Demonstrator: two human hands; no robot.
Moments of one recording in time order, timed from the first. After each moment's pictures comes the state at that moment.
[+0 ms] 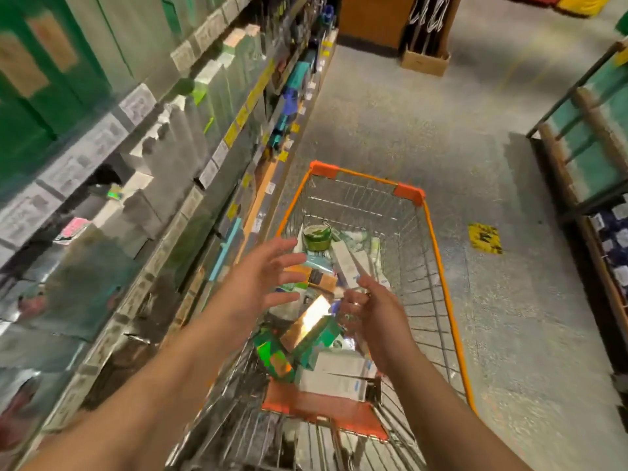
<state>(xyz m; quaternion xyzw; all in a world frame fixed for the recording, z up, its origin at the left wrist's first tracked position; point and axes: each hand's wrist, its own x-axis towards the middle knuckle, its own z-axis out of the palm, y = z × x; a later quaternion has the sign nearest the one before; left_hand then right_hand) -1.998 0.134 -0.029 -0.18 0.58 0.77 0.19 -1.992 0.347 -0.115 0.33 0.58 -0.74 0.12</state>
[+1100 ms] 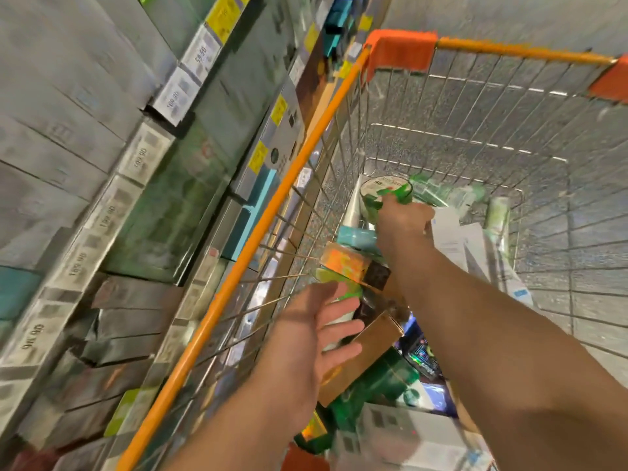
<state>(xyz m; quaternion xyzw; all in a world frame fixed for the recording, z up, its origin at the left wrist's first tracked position) -2.106 0.205 -0.265 -0.44 0.52 0.70 0.21 -2.300 0.306 -0.429 0.45 0.65 -0.61 0.09</state>
